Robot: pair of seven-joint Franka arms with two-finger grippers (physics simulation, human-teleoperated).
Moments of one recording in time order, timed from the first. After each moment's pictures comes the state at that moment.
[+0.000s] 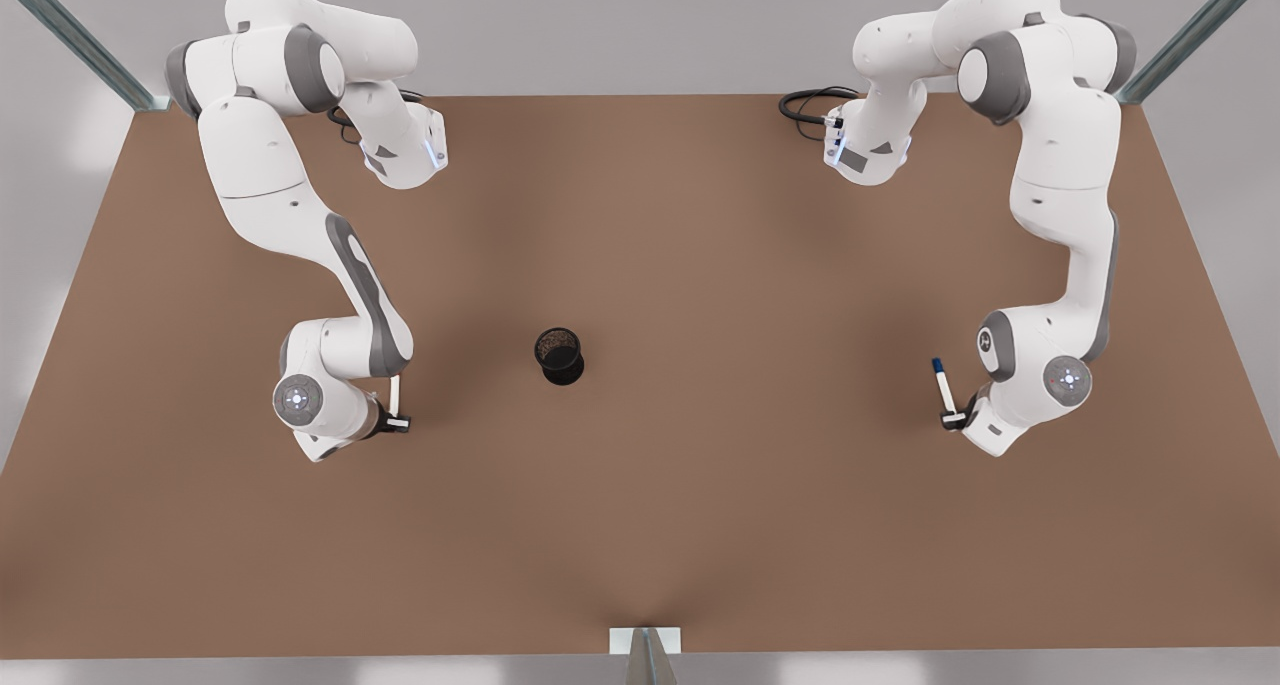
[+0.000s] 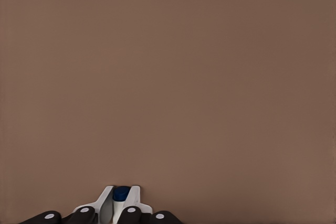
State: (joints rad) left arm 0.12 0.63 0.00 -1.85 0.01 2.45 0.03; right arm 0.03 0.65 0.06 -1.81 -0.02 2.34 0.21
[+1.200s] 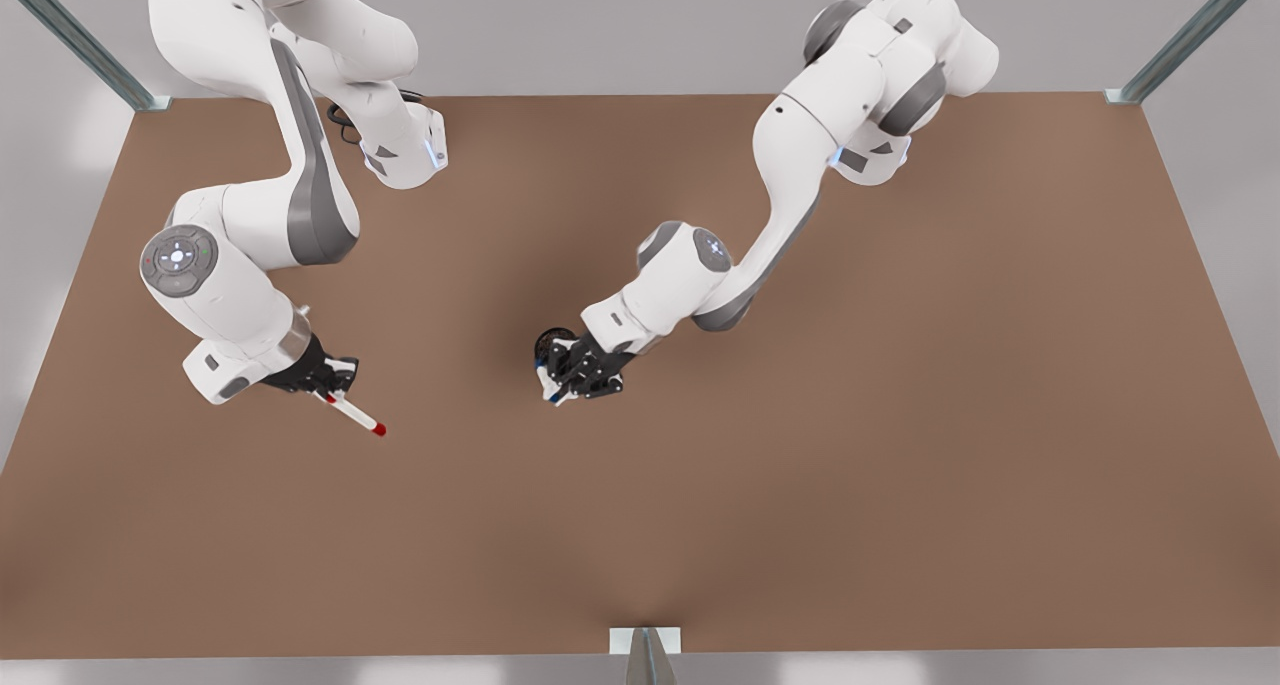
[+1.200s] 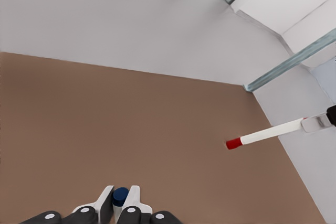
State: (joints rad) left arm -0.64 0.79 -0.22 -1.34 -0.38 2.96 -0.22; right arm 0.03 0.23 0.15 -1.61 -0.06 1.92 0.19
